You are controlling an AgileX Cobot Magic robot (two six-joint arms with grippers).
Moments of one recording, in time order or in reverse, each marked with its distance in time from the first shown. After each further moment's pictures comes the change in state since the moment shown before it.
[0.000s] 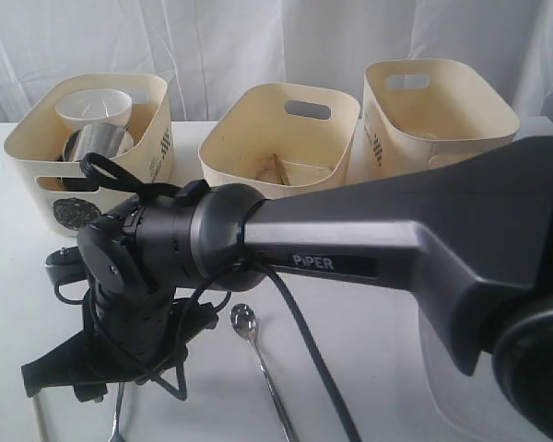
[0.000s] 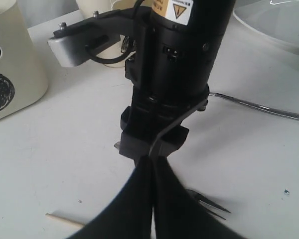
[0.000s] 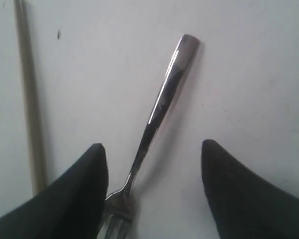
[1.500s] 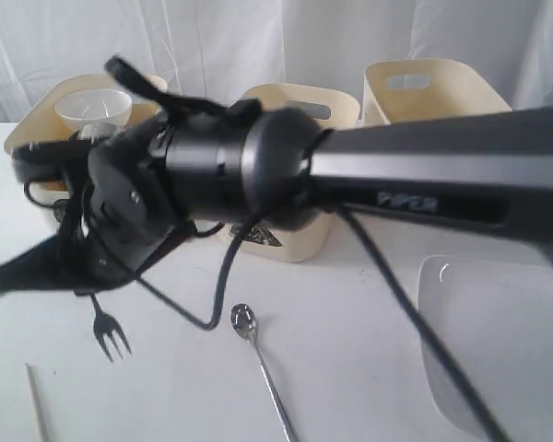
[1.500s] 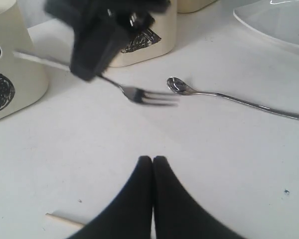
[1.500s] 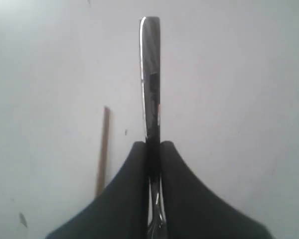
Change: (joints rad) left arm 0.000 0.000 0.000 0.000 0.001 0.000; right arm -0.033 -0.156 -0.007 -0.069 -0.186 -0.073
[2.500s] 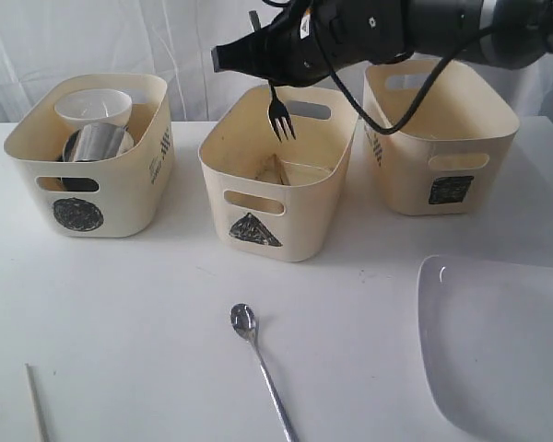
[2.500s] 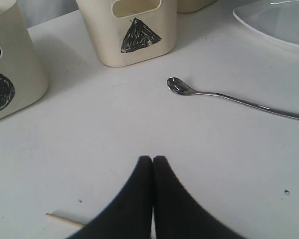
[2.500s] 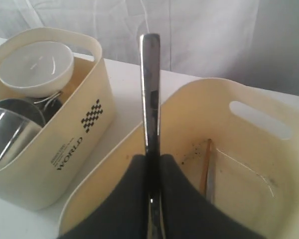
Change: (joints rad) left arm 0.000 0.000 0.000 0.000 0.000 0.000; right arm -0.456 -0.134 0.000 -0.220 -0.217 -0.050
